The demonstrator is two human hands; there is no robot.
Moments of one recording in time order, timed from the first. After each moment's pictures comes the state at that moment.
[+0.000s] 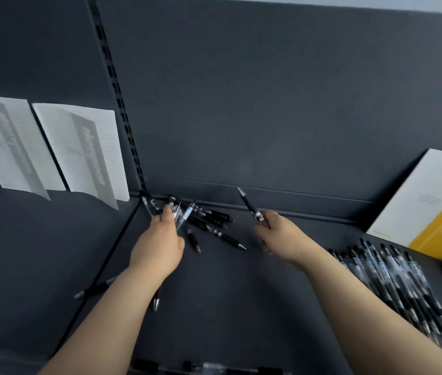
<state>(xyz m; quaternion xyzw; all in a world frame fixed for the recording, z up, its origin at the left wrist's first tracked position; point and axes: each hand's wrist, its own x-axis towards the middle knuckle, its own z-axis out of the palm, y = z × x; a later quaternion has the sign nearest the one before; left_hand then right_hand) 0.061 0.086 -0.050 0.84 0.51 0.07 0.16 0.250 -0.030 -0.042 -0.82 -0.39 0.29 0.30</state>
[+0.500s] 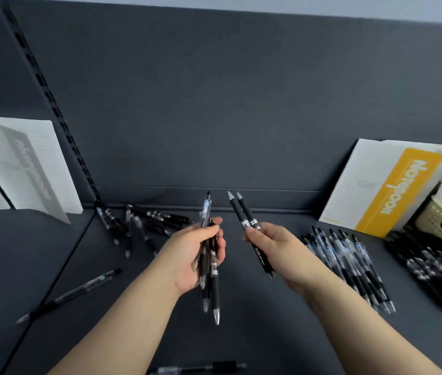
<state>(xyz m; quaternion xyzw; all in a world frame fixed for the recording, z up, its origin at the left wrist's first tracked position) 0.135 0.004 -0.016 0.31 0.33 0.16 0.88 0.255 -0.113 -0.025 -0.72 -0.32 0.35 0.51</state>
